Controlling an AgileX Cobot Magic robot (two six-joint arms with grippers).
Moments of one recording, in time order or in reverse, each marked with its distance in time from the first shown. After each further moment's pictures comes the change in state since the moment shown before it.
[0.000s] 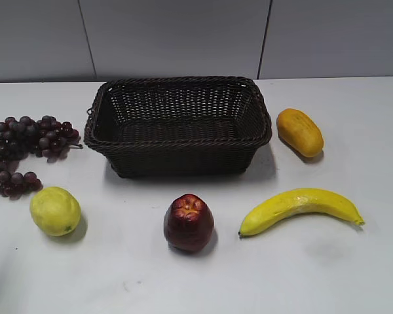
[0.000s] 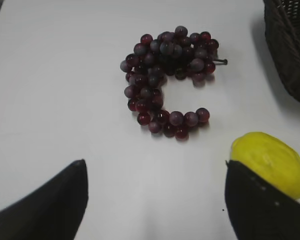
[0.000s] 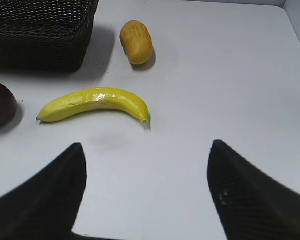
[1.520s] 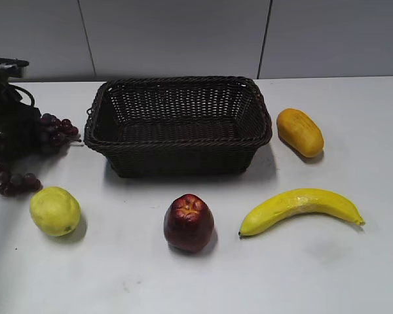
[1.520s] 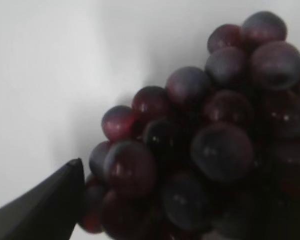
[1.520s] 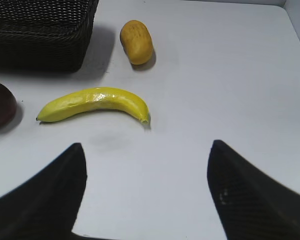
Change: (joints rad) left arm 0.001 1.364 -1.069 0.032 0.401 0.034; right arm 0.000 0.000 0.000 0.001 0.000 0.000
